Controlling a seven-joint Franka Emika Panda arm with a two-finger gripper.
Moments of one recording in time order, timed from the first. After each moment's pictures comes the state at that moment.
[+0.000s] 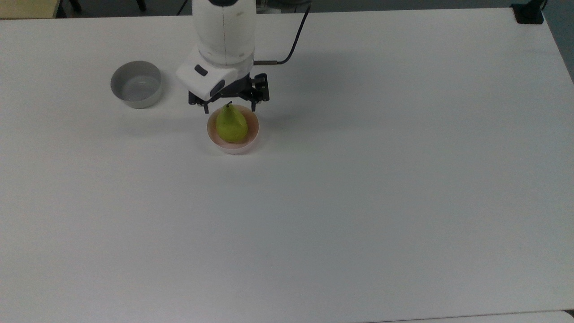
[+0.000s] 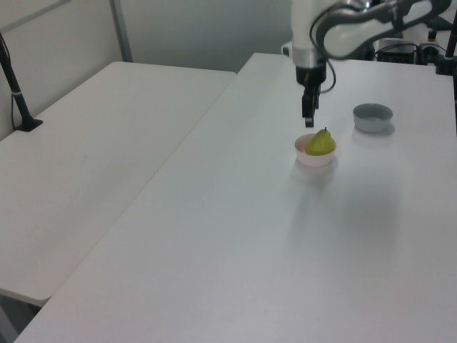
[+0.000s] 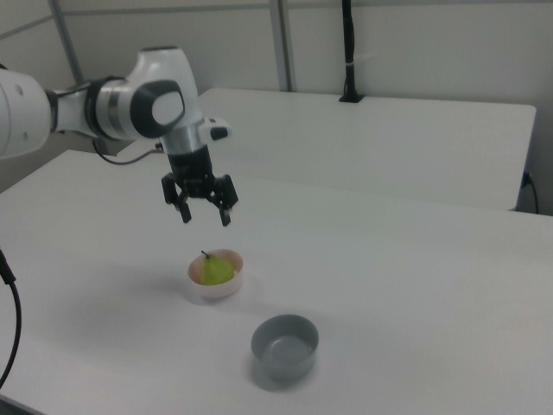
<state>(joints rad) 0.06 0.25 -0.02 -1.71 -0.10 1.91 -0.07</state>
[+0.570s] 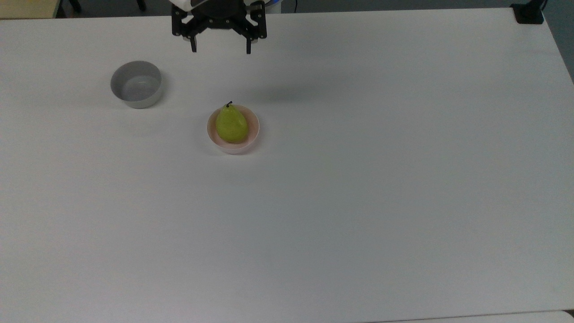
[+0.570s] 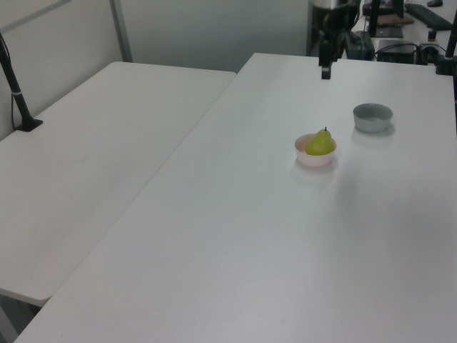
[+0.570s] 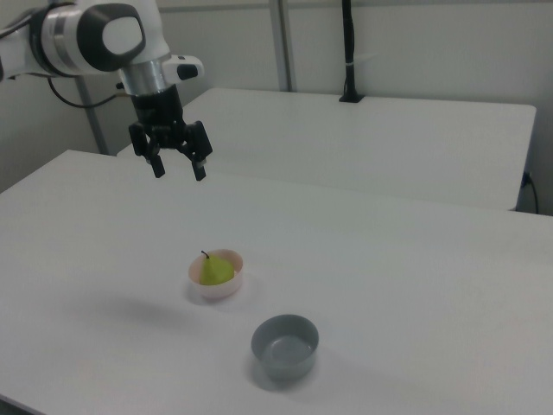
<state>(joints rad) 0.06 0.07 -0.02 -1.62 -0.10 1.67 -0.02</state>
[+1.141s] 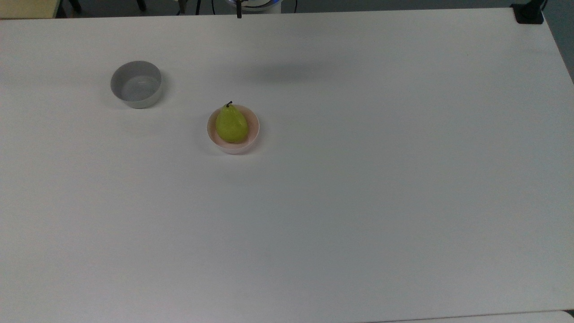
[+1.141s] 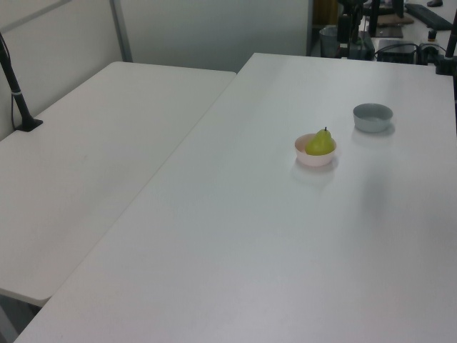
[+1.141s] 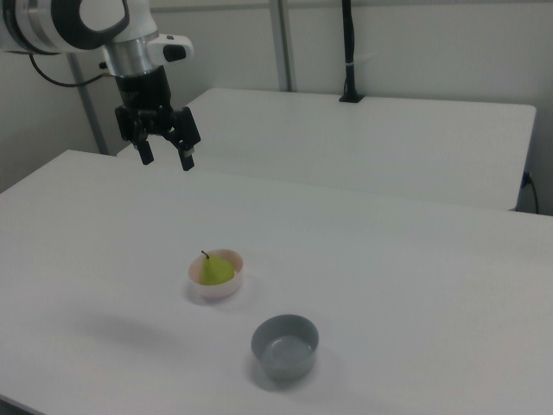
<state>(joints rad) 0.05 -0.02 -0.05 -1.62 -0.07 1.59 0.02</state>
